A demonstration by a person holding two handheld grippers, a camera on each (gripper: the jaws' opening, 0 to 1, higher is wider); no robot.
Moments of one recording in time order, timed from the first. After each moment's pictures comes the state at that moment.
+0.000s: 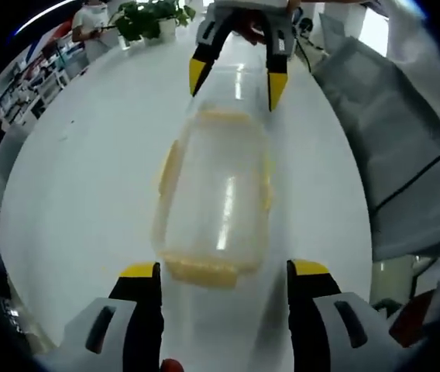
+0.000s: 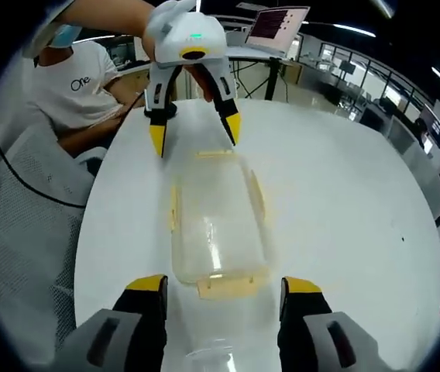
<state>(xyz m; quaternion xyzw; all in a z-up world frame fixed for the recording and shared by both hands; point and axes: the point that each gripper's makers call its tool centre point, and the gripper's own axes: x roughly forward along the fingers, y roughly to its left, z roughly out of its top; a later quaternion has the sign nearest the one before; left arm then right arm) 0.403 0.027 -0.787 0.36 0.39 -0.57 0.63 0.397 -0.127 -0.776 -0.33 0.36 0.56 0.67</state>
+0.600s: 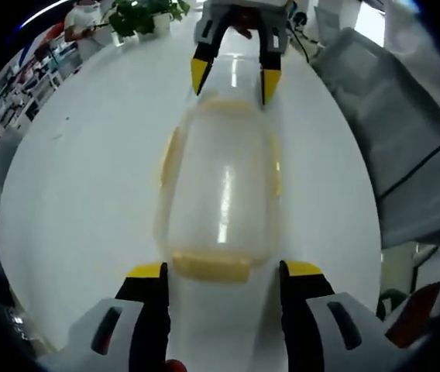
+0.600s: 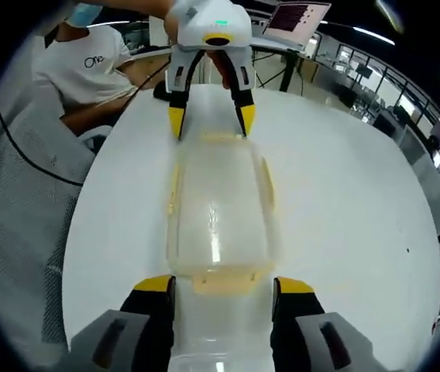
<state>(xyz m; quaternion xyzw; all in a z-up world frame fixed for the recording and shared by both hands) 0.409 0.036 -0.798 0.38 0.39 -0.58 0.61 0.399 -0.129 -0.792 -0.37 0.35 0.57 0.64</state>
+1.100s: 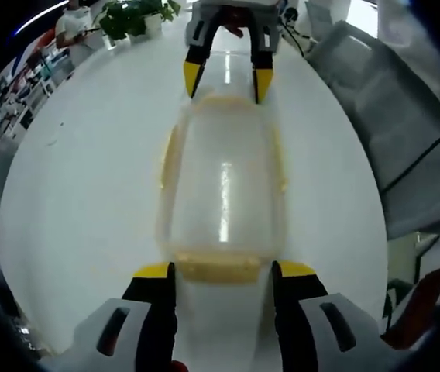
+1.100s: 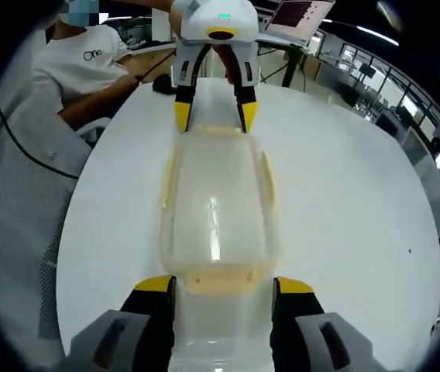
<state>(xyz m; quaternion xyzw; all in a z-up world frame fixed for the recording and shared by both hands) 0.414 0.034 -0.802 0.39 0.38 -0.59 0.60 0.403 -0.130 -0.796 -0.37 0.36 0.57 0.64</state>
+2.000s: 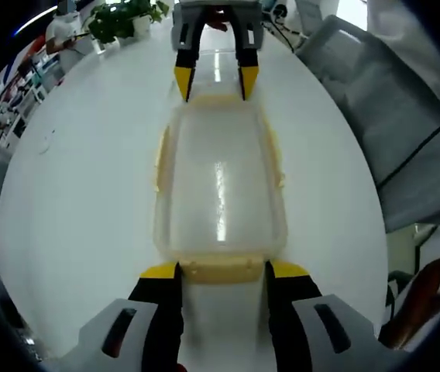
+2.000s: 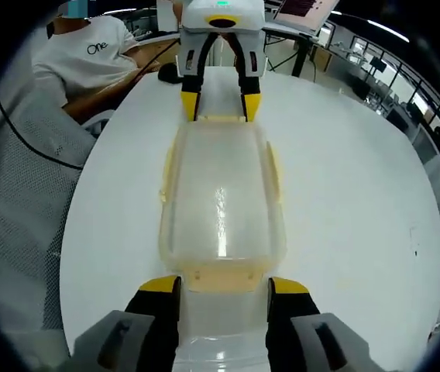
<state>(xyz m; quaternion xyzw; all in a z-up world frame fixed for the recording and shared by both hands) 0.409 0.029 -0.803 0.40 0.37 -0.61 0.58 0.400 -0.135 -0.800 -0.39 0.38 0.58 0.61</state>
